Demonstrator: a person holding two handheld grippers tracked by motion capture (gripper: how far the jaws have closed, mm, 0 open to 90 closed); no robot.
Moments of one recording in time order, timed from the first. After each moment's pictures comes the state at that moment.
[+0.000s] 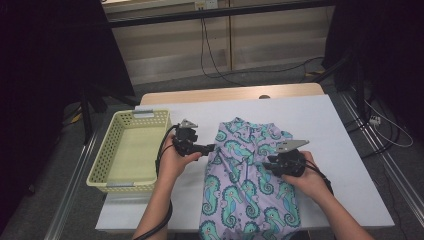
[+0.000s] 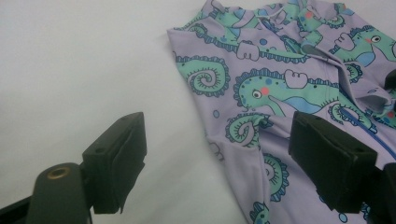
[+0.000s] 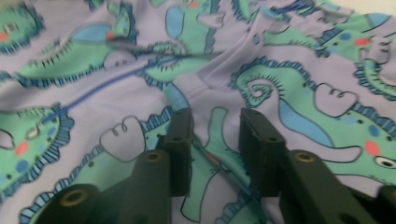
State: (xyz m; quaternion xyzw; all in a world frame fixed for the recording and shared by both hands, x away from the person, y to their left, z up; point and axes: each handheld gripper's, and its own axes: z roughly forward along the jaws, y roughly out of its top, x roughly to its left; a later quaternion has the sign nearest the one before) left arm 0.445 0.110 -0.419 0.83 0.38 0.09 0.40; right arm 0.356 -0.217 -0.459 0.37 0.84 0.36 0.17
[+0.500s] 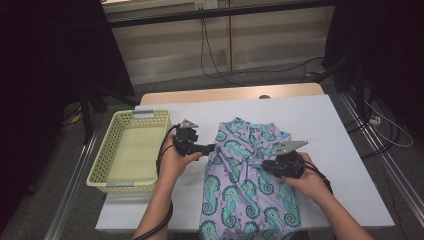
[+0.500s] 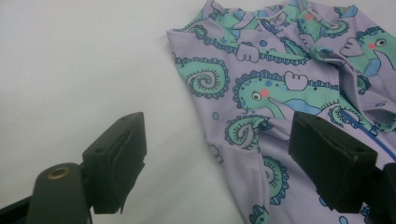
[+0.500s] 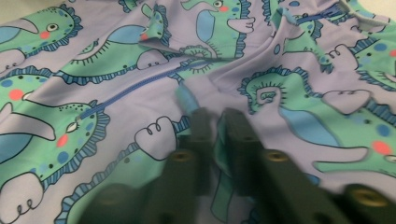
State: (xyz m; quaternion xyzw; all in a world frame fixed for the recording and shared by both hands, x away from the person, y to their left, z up) left arm 0.445 0.109 -0.420 0.83 0.39 0.09 0.40; right arm 0.352 -0.214 -0.455 0.35 0.84 0.38 0.14
